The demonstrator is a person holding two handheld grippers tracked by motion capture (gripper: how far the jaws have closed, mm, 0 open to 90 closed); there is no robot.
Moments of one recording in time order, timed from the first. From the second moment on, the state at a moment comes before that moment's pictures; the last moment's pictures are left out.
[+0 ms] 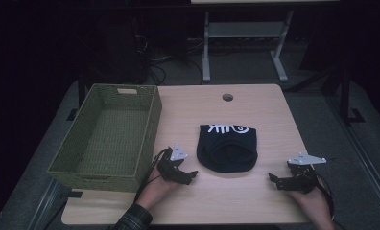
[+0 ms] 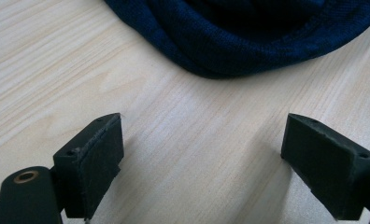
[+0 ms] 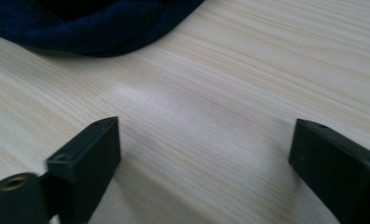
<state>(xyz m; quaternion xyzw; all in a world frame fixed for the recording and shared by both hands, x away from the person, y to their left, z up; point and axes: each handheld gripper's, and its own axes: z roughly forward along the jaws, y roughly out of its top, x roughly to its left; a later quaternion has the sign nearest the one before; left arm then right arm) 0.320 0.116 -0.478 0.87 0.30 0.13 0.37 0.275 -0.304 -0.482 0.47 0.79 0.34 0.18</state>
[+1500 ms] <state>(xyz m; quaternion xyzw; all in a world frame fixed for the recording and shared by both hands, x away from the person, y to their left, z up) 0.318 0.118 -0.478 0.87 0.30 0.13 0.37 0.340 -0.276 -0.430 0.41 0.80 0.41 0.13</state>
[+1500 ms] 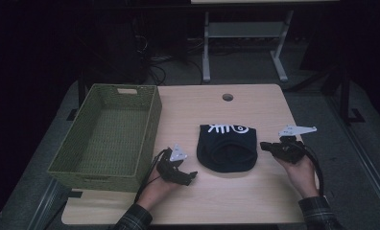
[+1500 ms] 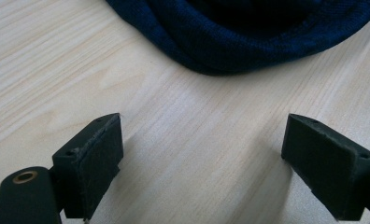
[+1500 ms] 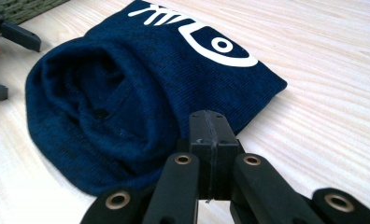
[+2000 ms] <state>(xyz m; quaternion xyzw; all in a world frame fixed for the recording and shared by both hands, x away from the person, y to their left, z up) 0.318 0.118 -0.478 0.87 0.30 0.13 0.37 0.378 -0.269 -0.421 0.42 0.80 0.41 0.12</state>
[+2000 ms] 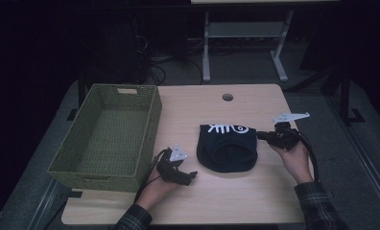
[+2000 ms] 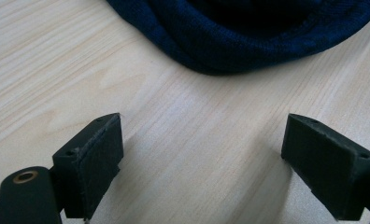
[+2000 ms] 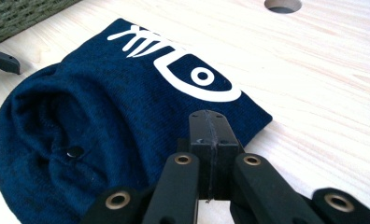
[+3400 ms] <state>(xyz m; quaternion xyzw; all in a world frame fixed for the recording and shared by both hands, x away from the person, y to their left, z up) 0.317 0.119 -0.478 0.87 0.31 0.13 0.37 0.465 -0.252 -0.460 0.45 0.81 0.36 0.11</state>
